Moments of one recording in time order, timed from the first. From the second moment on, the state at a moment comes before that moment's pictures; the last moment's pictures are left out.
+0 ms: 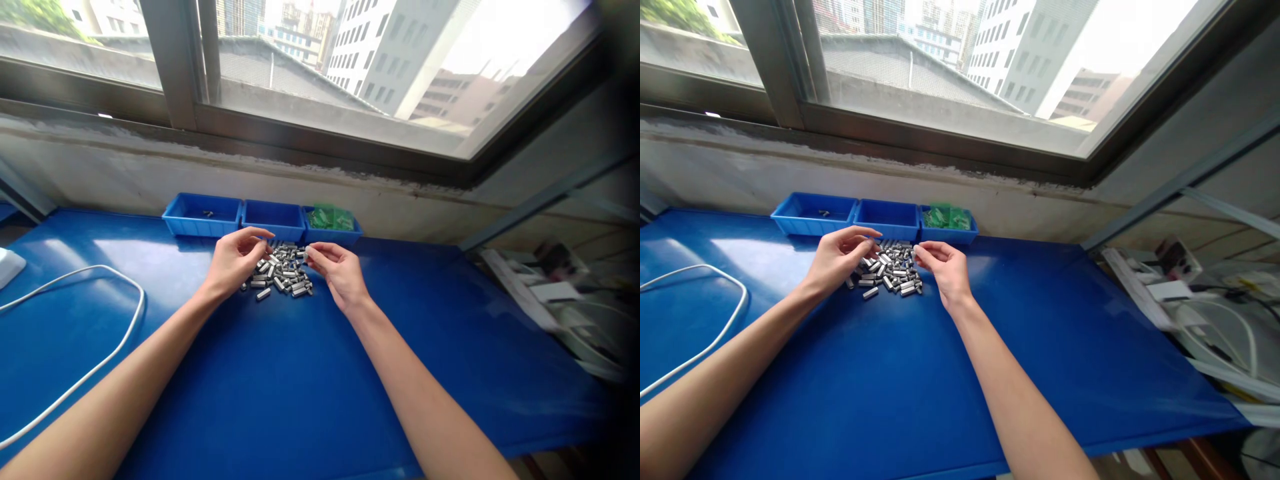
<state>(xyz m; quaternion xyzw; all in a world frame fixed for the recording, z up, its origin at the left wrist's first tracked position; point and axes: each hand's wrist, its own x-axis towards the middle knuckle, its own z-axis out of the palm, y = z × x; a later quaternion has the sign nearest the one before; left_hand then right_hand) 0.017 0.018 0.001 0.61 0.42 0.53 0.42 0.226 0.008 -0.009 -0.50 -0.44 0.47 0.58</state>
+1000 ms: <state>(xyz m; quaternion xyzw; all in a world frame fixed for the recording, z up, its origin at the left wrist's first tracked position) -0.012 0.048 0.001 0.39 0.44 0.69 0.42 0.228 0.004 -0.008 -0.54 -0.61 0.31 0.49</state>
